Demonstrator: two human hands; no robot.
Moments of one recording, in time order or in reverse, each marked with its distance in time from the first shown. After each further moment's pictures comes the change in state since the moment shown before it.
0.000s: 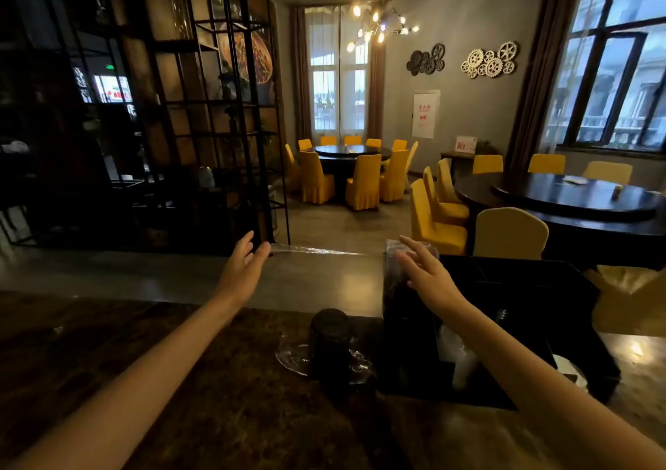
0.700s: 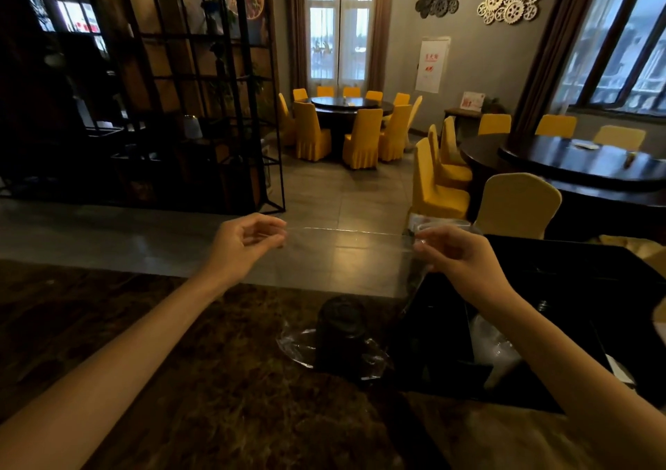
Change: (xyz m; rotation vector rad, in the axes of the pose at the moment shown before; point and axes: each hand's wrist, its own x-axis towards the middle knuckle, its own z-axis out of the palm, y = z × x) left_hand 0.063 -0.048 -0.010 0.067 -0.138 0.300; right_hand 0.055 0.049 0.008 -0.029 0.043 -0.220
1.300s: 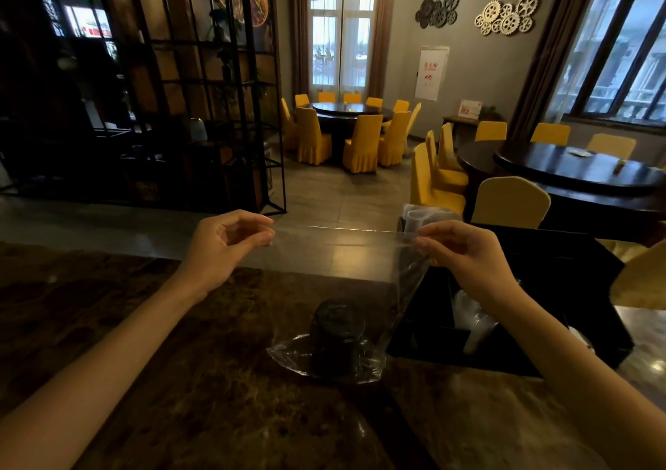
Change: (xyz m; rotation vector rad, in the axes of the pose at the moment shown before) left_hand -0.084 0.050 -0.037 -0.048 0.039 0.100; right_hand -0.069 -0.054 -0.015 0.151 -0.044 -0.093
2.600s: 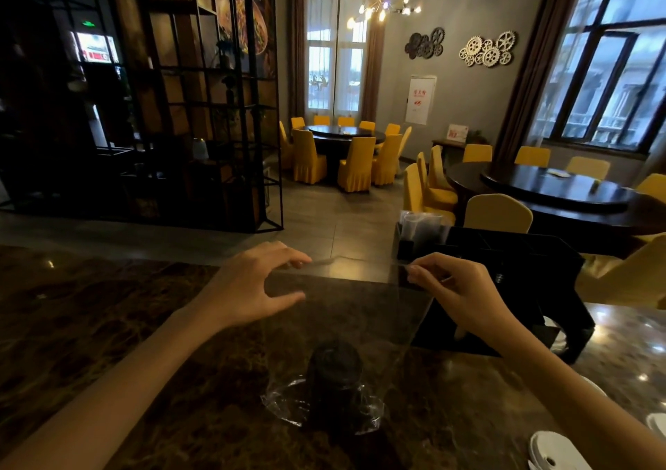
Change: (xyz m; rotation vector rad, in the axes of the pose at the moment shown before) left_hand -0.078 0.060 -0.018 0.588 -0.299 0.298; right_hand -0.085 -0.060 0.028 -0.579 -0.049 -0.158
